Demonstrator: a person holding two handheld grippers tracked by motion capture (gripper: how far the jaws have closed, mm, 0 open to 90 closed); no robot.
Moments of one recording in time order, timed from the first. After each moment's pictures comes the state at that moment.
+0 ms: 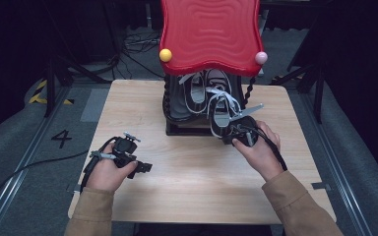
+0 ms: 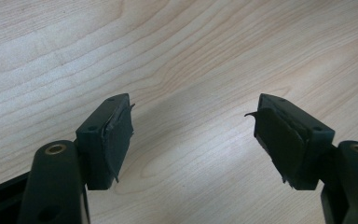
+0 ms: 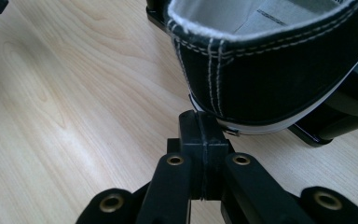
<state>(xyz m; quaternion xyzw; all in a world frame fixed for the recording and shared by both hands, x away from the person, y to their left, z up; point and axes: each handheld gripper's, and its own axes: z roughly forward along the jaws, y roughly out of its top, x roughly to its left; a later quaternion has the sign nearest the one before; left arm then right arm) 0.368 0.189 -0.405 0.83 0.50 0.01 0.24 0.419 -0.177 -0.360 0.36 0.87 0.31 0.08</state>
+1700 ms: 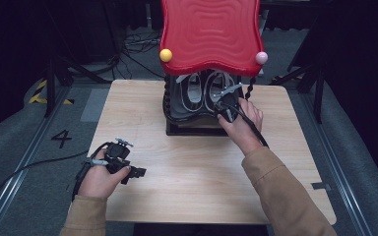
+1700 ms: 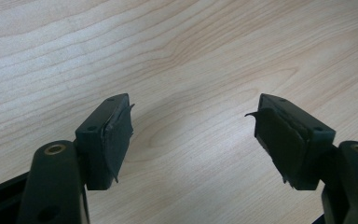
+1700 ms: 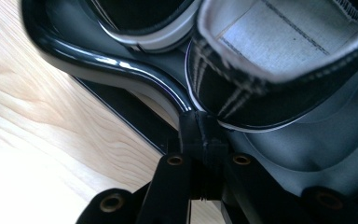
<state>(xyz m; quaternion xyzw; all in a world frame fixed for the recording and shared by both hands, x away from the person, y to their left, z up) 0.353 0.206 -0.408 0.82 0.52 0.00 0.24 0.489 -0.137 -0.353 0.37 0.87 0.27 0.19</state>
